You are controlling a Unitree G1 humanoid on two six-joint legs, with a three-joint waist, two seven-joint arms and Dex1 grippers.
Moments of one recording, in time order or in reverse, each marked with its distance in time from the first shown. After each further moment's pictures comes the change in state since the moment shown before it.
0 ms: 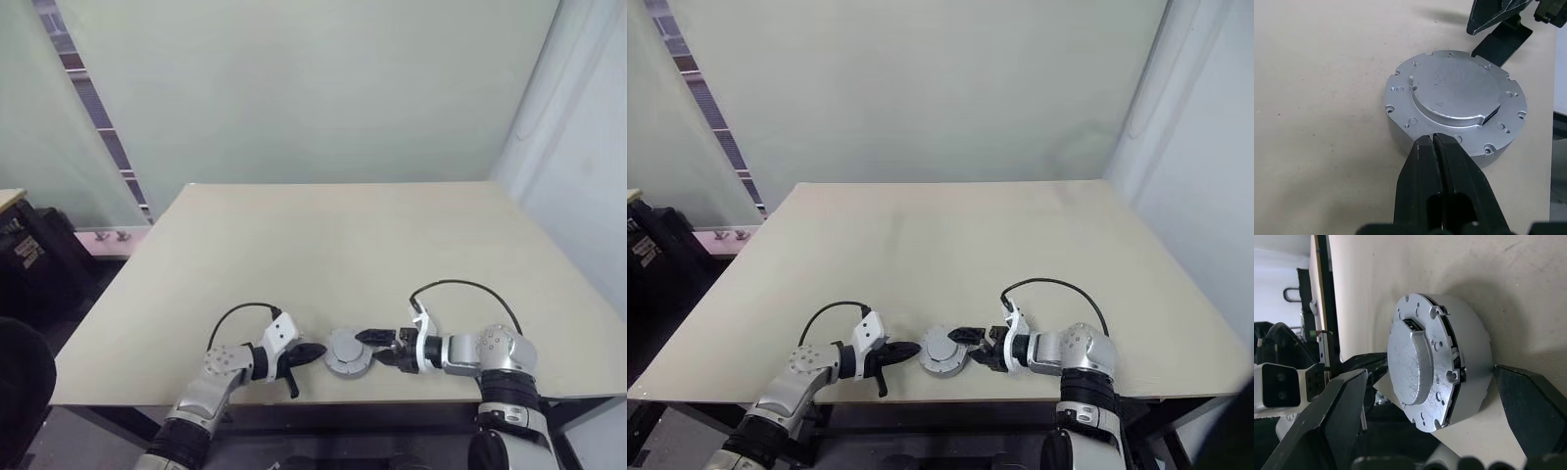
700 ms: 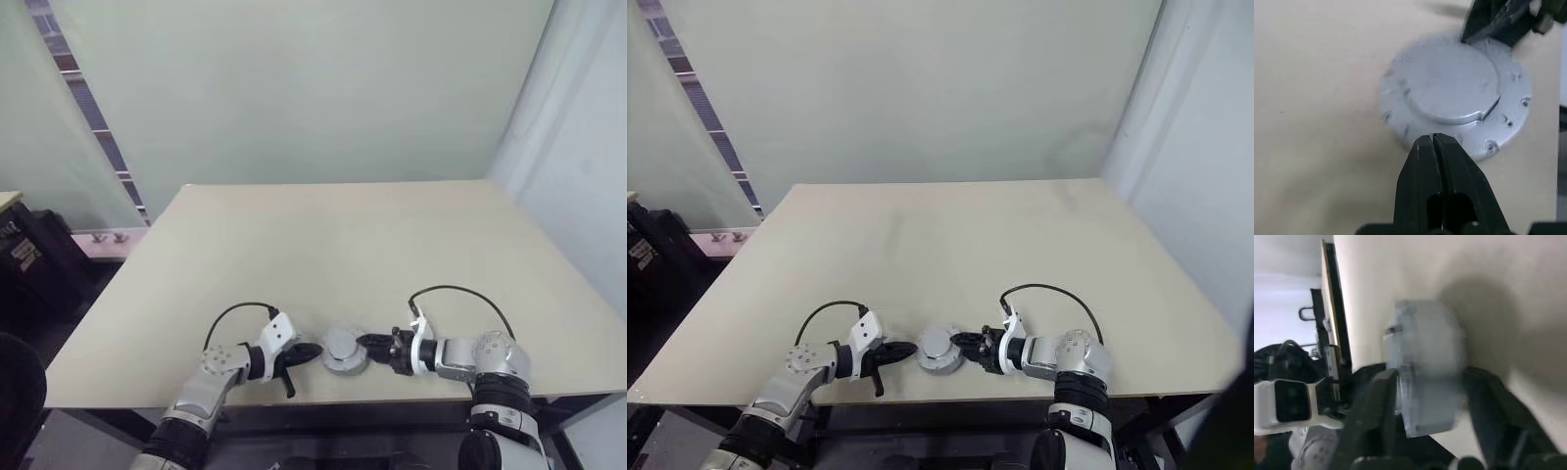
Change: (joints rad) left arm -0.002 -0.007 0.010 0.004 0.012 -0.002 0.007; right arm -0.005 0.055 -0.087 0.027 0.029 -0.017 -0.069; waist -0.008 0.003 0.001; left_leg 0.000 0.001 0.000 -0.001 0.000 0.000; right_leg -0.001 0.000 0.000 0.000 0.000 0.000
